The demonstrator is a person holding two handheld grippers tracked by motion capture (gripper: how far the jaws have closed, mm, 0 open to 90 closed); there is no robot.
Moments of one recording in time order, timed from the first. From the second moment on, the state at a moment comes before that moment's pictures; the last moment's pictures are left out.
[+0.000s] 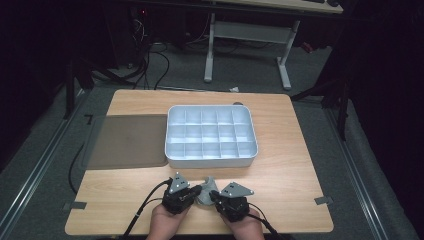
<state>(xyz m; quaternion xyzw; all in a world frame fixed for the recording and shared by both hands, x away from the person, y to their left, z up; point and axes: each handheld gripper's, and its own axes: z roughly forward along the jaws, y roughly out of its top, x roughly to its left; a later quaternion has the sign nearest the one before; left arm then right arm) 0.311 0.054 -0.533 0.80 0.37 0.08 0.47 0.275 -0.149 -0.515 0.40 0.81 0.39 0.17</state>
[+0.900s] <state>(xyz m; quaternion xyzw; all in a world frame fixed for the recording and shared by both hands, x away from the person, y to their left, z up) 0.291 0.044 -0.531 0.81 0.36 0.08 0.46 0.277 -0.152 -0.527 0.41 0.81 0.39 0.15</state>
